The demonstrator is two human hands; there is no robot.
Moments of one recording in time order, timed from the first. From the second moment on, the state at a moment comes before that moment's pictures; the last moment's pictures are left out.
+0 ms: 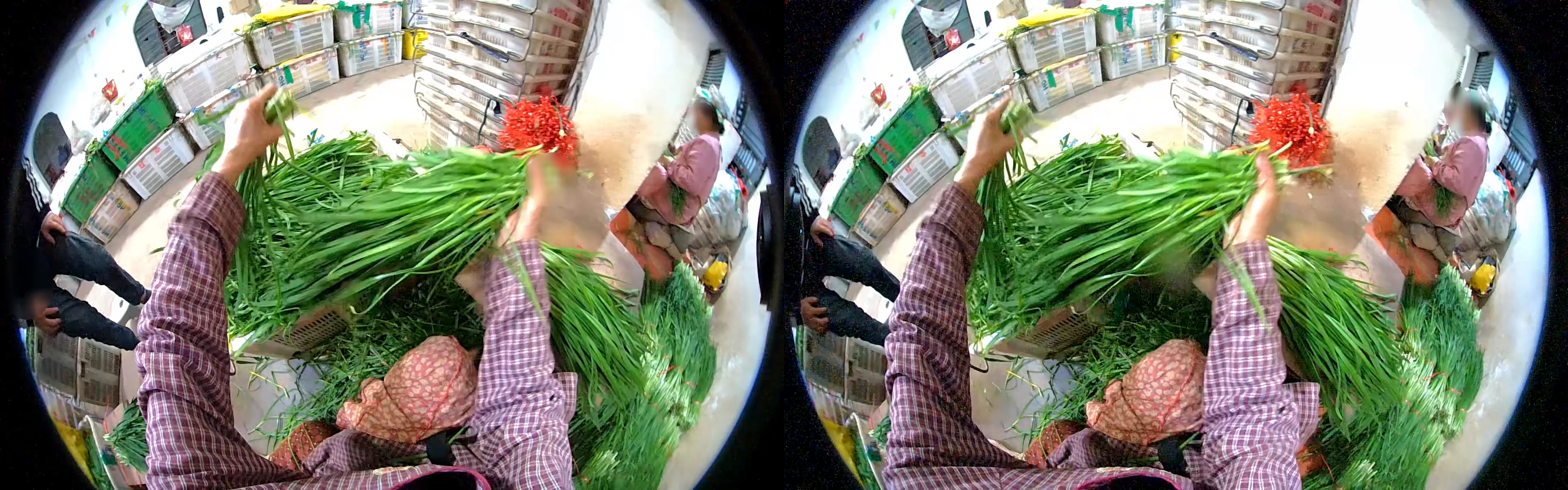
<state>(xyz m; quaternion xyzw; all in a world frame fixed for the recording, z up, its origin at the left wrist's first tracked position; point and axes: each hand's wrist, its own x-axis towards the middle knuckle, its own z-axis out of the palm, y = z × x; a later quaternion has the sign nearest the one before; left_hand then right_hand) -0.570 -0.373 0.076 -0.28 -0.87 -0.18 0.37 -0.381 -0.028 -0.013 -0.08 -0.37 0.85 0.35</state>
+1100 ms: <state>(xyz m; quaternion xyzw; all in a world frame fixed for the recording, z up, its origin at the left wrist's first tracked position) -0.234 -0.414 -0.195 -0.10 -0.41 -0.78 -0.45 -0.300 -0.177 0.009 0.12 -0.67 0.73 0.00</state>
